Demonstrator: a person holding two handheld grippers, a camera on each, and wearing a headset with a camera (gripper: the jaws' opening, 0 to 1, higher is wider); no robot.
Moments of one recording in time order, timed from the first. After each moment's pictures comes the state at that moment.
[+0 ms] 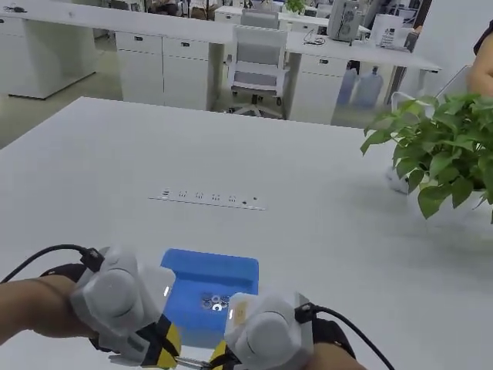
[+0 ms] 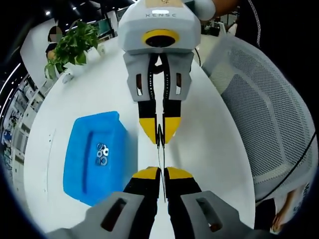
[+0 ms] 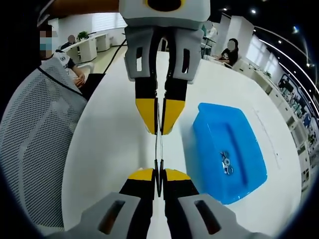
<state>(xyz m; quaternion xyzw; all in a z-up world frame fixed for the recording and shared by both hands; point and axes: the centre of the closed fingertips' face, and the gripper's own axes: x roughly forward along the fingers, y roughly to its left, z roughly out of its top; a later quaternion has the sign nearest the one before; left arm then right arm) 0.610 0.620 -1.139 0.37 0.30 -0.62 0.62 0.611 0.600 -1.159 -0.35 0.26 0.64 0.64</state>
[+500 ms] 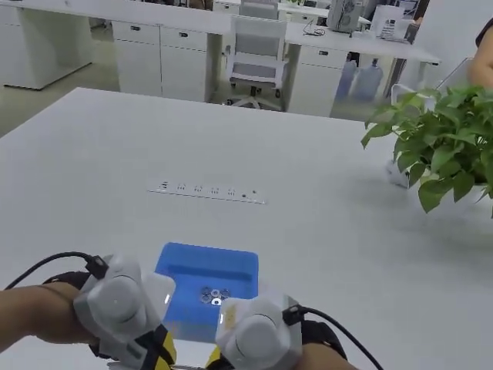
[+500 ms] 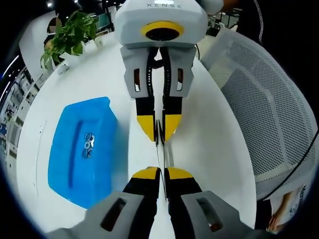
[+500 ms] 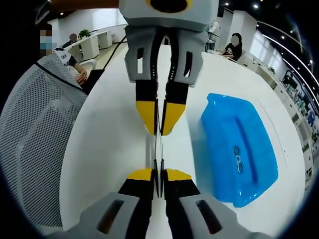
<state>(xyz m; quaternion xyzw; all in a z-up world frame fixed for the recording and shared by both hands) 0.606 0.625 -1.163 0.36 0.32 -0.63 0.61 0.607 0.602 -1.177 -0.35 0.28 0.64 0.62</state>
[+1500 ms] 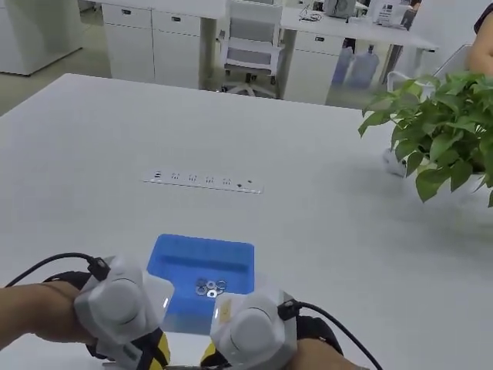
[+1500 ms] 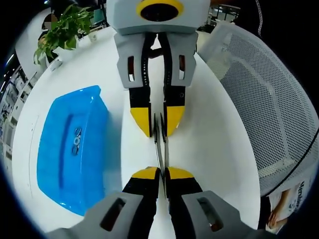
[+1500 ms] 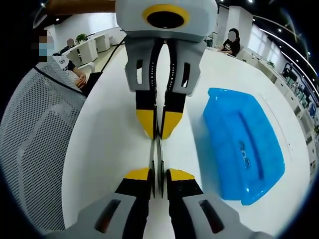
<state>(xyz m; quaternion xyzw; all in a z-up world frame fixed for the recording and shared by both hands) 0.603 0.626 -1.181 0.36 0.34 -0.64 0.59 0.605 0.602 -1.183 -0.33 0.30 0.64 0.63</state>
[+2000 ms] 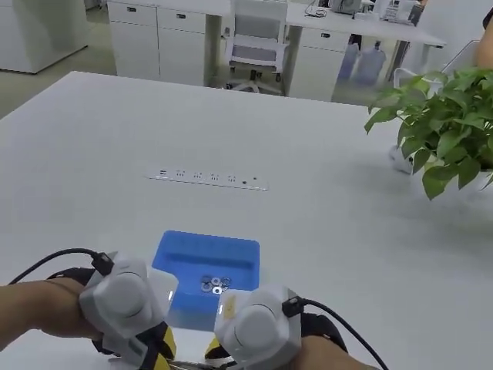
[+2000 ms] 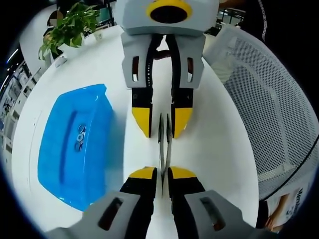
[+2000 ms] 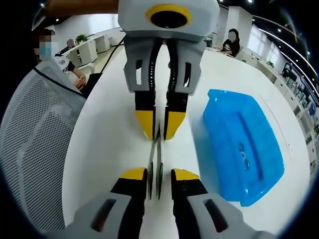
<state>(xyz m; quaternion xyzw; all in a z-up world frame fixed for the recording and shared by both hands) 0.607 0.628 -1.178 0.35 0.35 -0.63 0.60 0.605 0.605 -1.181 -0.33 0.30 0.64 0.63</state>
